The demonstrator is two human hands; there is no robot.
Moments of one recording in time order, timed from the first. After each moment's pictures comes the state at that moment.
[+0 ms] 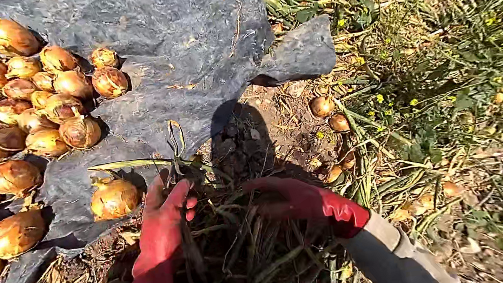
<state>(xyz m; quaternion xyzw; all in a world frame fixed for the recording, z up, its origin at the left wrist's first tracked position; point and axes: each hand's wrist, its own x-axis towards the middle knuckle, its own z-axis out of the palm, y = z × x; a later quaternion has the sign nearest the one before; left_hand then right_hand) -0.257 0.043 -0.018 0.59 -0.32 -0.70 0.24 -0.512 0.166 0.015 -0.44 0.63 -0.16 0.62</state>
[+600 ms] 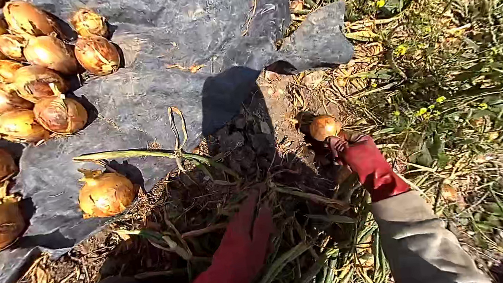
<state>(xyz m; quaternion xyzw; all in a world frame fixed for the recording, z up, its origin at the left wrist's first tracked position) -0.305 0.112 -0.030 0.39 -0.46 -0.80 -0.04 -0.650 0.195 -0.043 -0.25 0.90 -0.19 0.30</state>
